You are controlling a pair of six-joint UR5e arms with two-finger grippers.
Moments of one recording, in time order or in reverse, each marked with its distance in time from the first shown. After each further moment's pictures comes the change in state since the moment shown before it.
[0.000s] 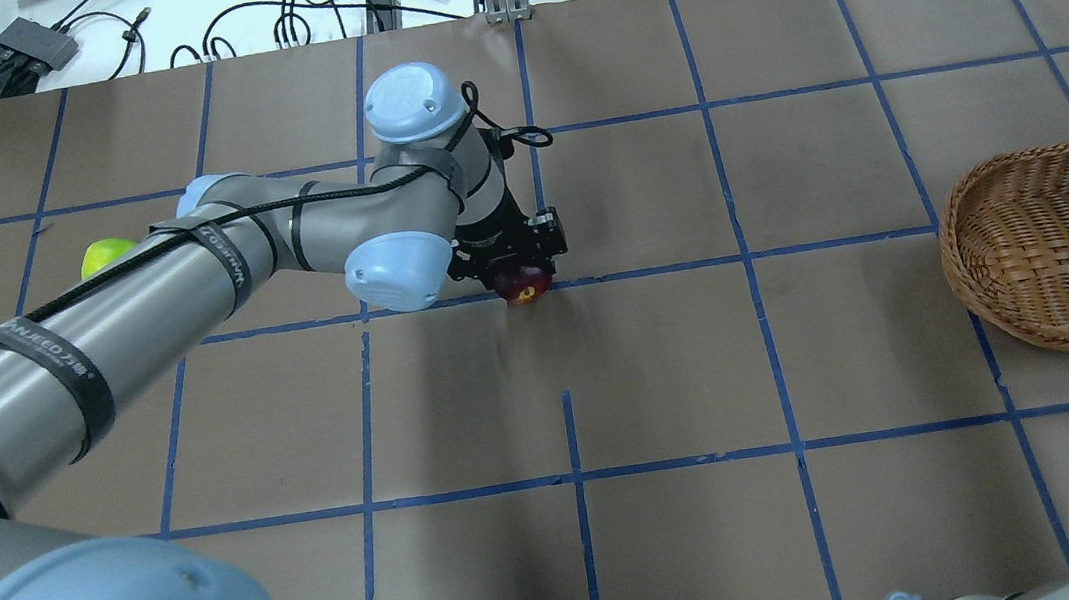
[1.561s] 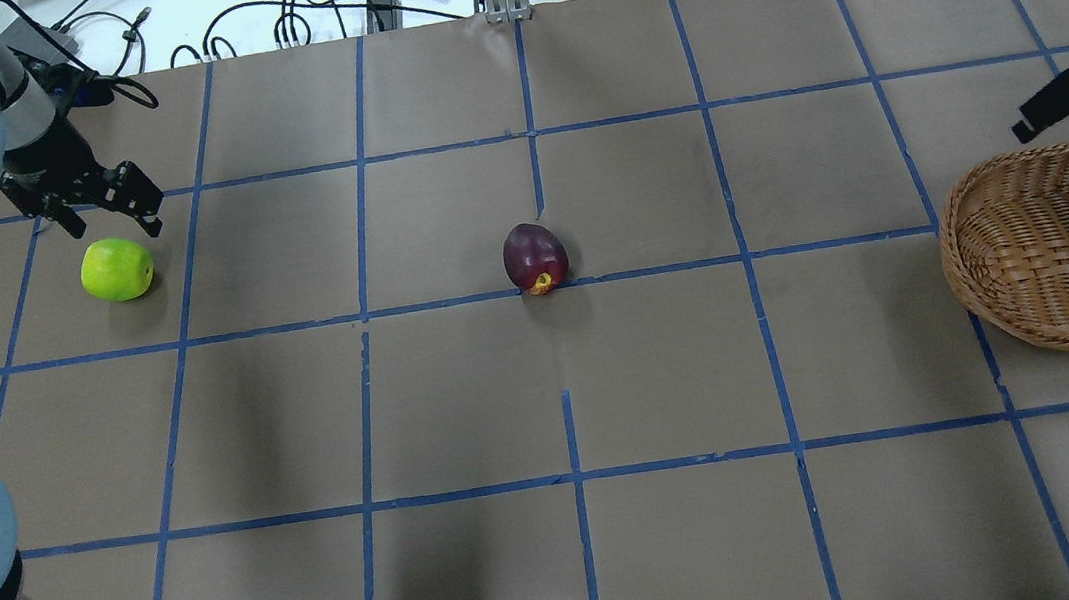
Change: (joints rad) left arm 0.633 0.045 0.263 -0.383 0.296 0.809; right arm 0.162 -0.112 0.056 -0.033 0.160 -0.059
